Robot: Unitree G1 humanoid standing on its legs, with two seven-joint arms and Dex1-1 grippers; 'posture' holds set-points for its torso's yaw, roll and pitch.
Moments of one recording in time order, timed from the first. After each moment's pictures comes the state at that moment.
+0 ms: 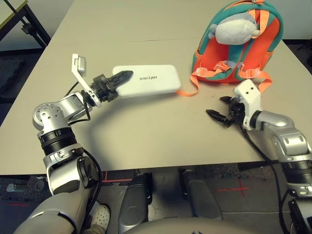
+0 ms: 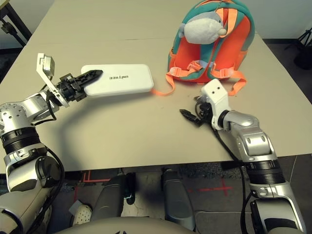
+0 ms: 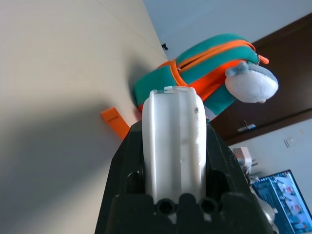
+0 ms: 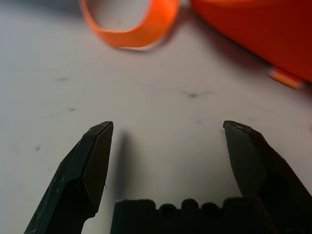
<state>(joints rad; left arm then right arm) -0.72 0.36 0.63 0.25 -0.96 1.29 -0.43 -0.32 -0.61 -0.13 -0.01 0.30 0.61 0.72</state>
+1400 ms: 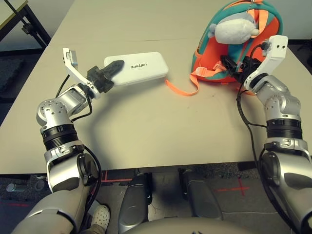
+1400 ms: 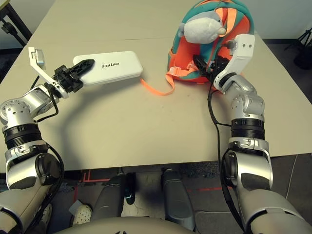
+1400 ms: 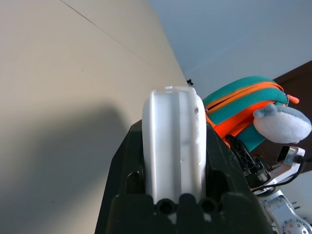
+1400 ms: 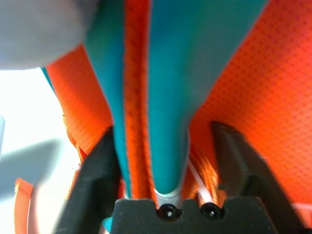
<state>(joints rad) -0.74 0.37 0.58 0.33 -0.94 1.04 -0.37 -0.77 -0.40 -0.29 0.47 0.38 0.36 0.45</state>
